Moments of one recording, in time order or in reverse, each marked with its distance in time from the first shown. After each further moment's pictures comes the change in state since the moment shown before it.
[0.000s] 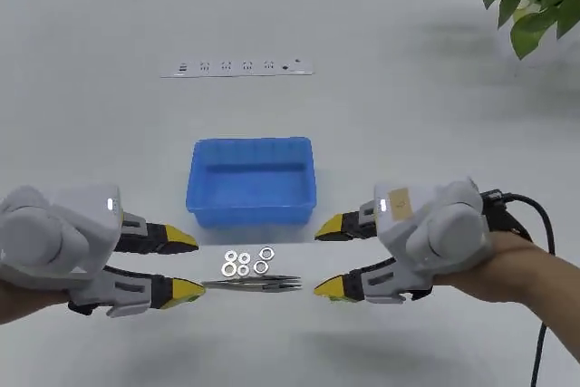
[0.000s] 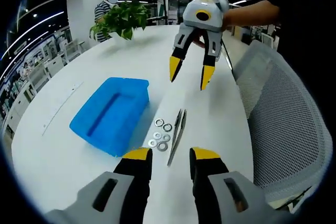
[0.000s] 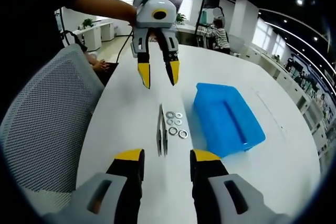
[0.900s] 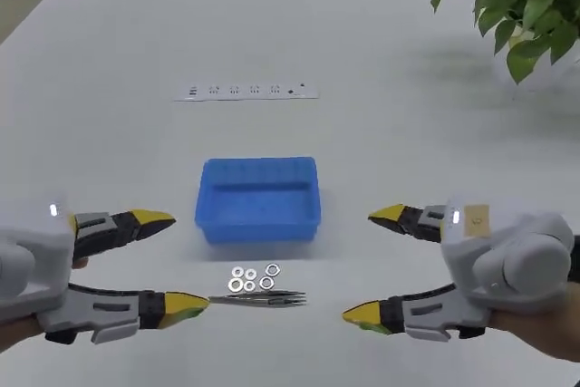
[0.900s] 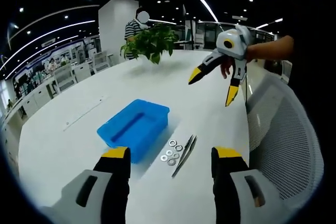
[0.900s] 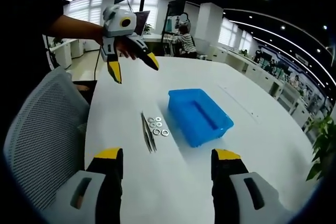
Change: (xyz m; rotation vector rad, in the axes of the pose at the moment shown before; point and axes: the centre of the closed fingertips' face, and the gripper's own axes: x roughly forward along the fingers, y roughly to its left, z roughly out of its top) left arm -0.046 0.008 0.033 -0.125 -0.205 0.203; right arm -0.055 -0.006 0.004 0.148 -0.070 -0.233
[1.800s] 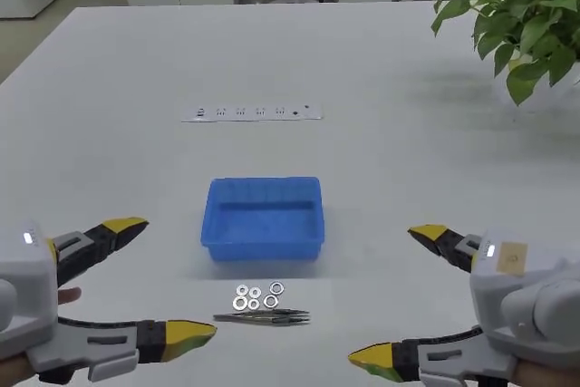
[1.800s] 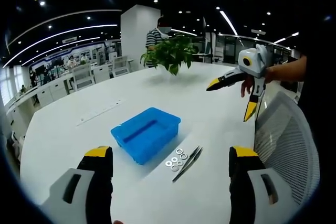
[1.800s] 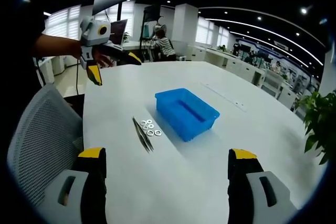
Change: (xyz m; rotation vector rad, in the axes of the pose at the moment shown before) left arm -0.023 0.004 0.014 -0.110 -0.103 0.158; right arm -0.024 -0.002 -0.004 0.158 -0.045 -0.164
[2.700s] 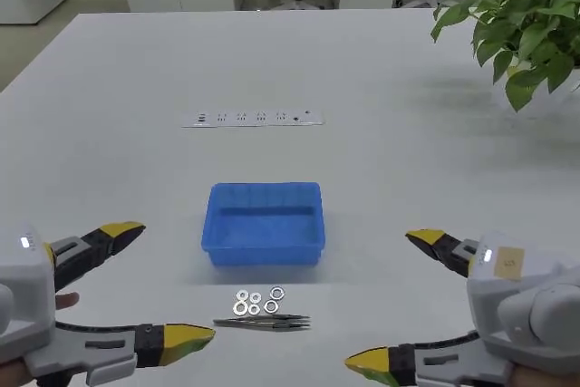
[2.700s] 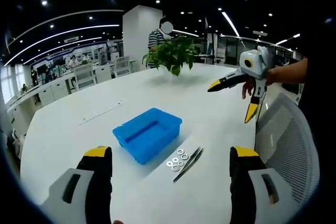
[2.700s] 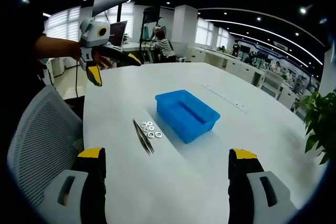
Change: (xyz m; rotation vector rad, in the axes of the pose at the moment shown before) left arm -0.003 0.002 0.002 -0.012 -0.010 0.014; right arm 0.001 0.001 0.003 0.004 -0.012 -0.002
